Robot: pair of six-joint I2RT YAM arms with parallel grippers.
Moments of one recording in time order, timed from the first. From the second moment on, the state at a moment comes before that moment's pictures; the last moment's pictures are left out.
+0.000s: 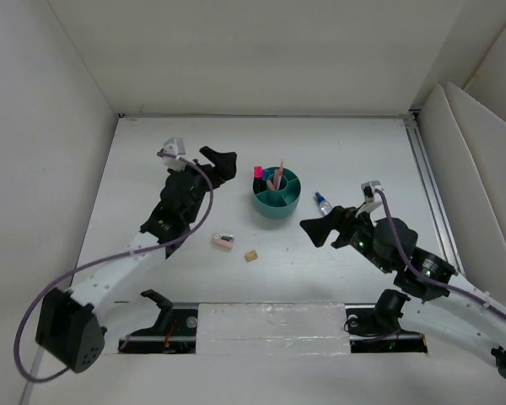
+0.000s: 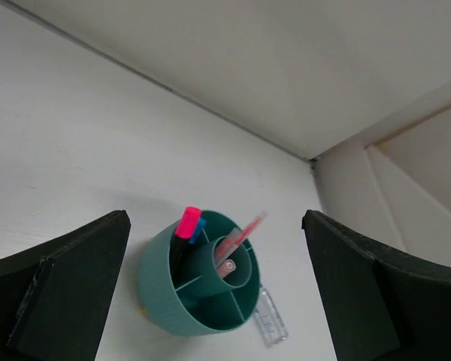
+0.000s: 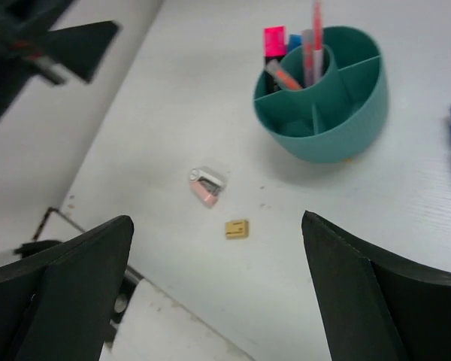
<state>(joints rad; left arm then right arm) -0.56 1.09 0.73 0.28 -0.33 -0.74 0.94 0.56 0.68 -0.29 0.29 0.66</state>
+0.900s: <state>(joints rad) -0.54 0.89 0.99 -0.67 -0.58 -0.64 0.17 1.15 0.89 -0.34 -0.12 0.44</state>
